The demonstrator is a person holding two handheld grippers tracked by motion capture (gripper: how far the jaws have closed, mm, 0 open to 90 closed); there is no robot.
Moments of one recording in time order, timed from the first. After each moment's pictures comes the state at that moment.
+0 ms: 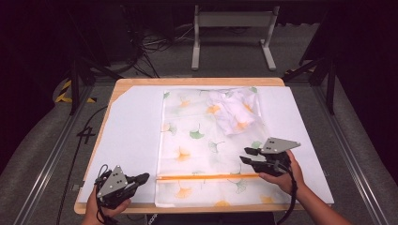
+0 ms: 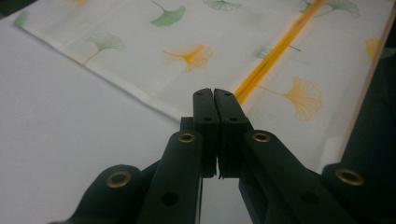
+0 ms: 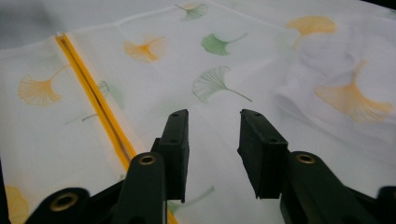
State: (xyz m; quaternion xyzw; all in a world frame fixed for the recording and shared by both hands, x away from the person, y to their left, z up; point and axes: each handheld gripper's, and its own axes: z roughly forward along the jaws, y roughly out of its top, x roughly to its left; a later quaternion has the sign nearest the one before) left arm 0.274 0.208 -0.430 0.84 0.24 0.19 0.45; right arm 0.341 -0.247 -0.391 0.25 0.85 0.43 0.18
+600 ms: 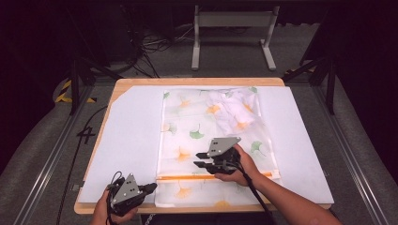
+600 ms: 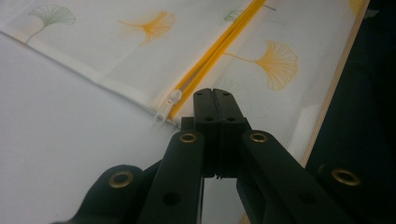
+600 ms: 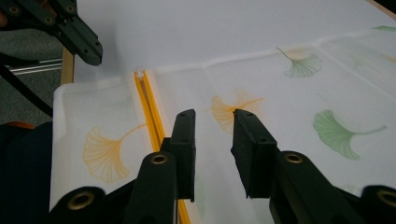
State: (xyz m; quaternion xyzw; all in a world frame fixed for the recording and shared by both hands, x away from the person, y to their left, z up) left arm 0.265 0.191 -0.445 0.87 0.23 0.16 0.41; right arm 0.355 -0.125 -0.389 0.12 0.89 0.42 0.11
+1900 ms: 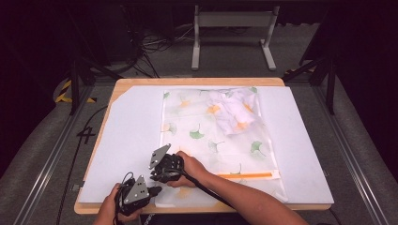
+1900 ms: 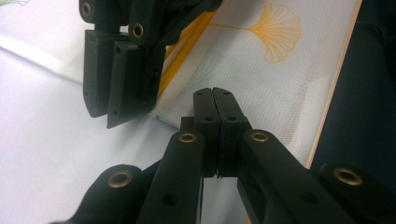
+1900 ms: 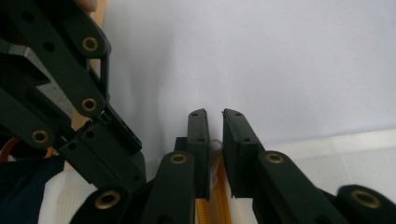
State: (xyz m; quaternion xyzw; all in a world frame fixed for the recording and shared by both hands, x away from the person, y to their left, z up) left arm 0.272 0.179 -0.458 0.89 0.19 0.14 0.38; right arm 0.365 0.022 -0.435 0.04 0.94 0.34 0.03
